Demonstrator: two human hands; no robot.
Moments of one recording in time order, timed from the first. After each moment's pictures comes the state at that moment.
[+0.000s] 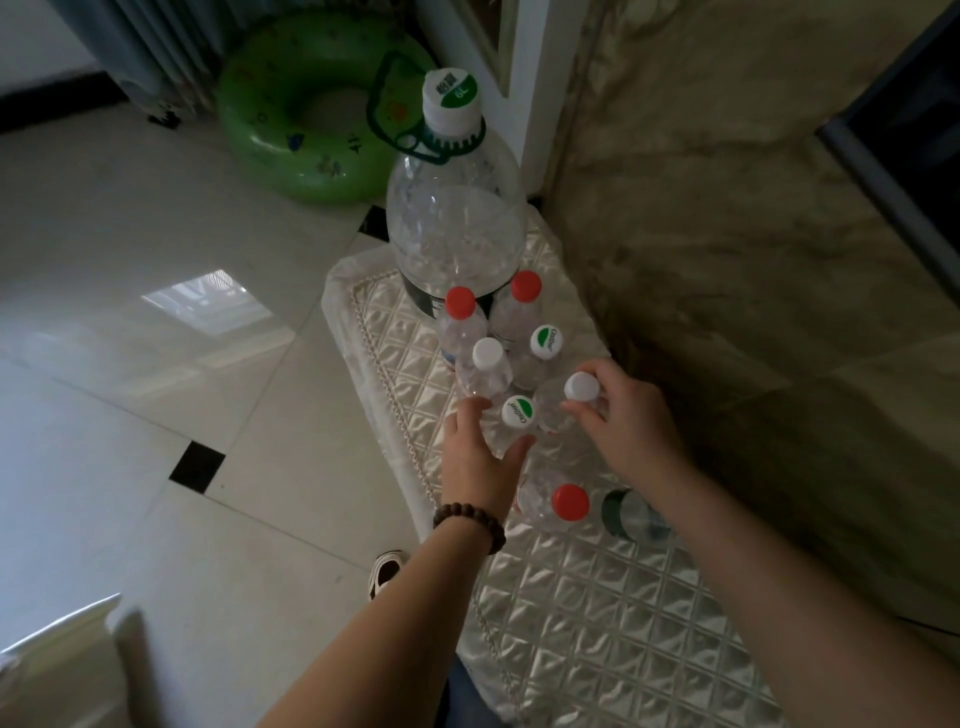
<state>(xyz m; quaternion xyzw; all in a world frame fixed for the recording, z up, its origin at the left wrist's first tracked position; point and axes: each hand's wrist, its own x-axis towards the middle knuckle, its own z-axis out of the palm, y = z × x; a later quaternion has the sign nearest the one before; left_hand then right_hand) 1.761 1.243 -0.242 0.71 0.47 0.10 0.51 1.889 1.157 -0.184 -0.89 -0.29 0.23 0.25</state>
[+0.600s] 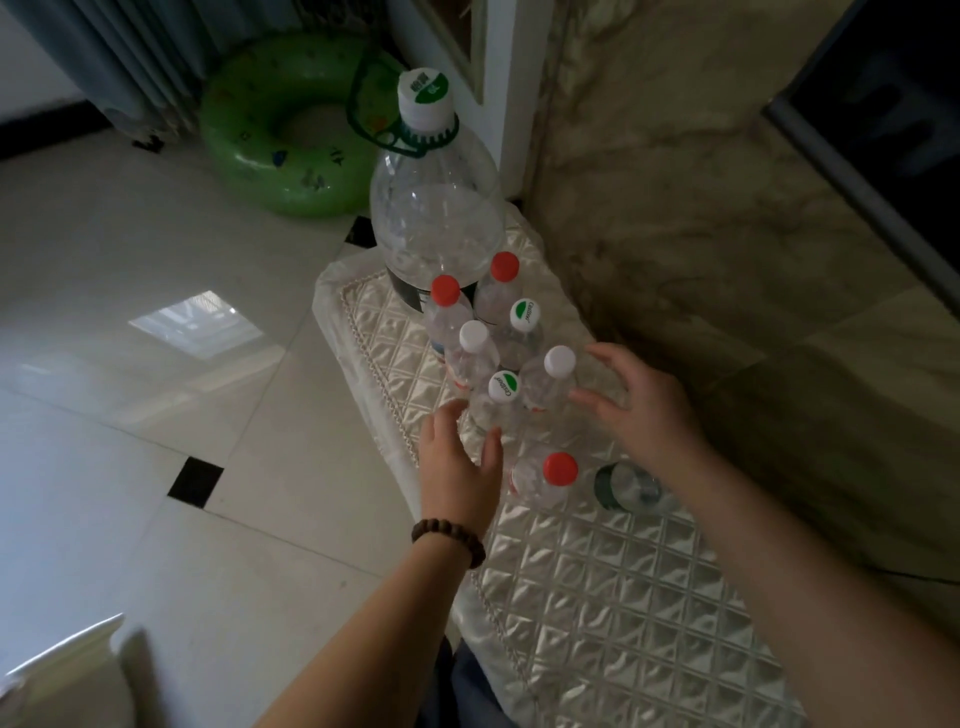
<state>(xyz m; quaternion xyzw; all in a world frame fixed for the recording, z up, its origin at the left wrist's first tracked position) 1.726 1.231 -0.227 0.74 0.45 0.14 0.47 1.881 1.121 -0.171 -0.89 -0.24 0.25 0.31</state>
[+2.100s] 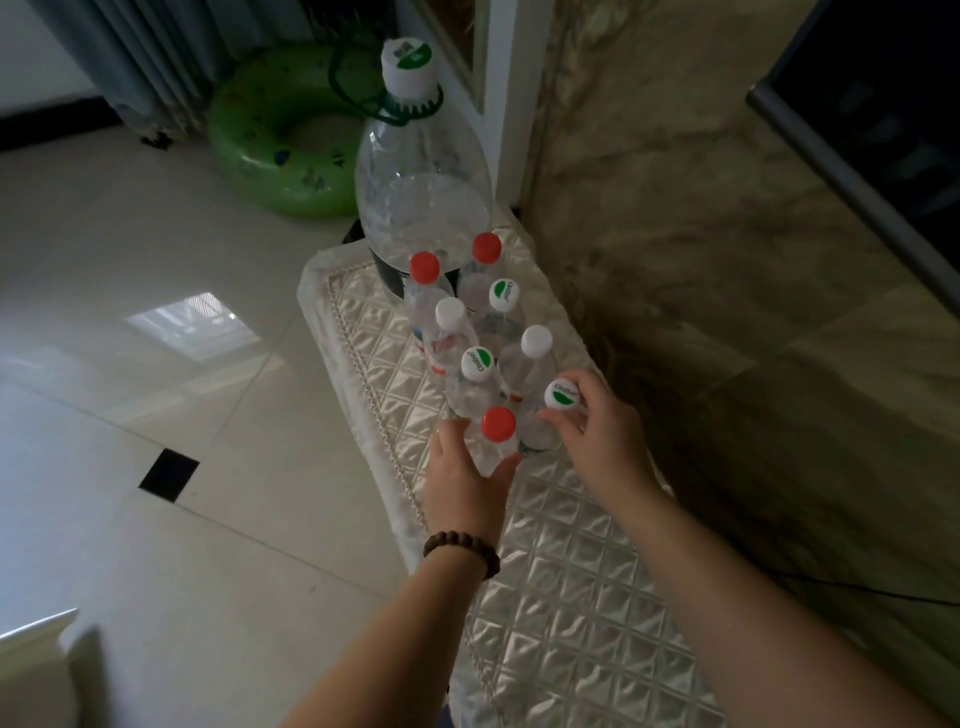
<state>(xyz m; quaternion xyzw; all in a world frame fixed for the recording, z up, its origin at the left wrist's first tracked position) 1.732 1.180 -0.261 0.74 0.49 0.14 0.44 1.849 1.108 -0.210 -0.88 -0.24 0.20 0.36</state>
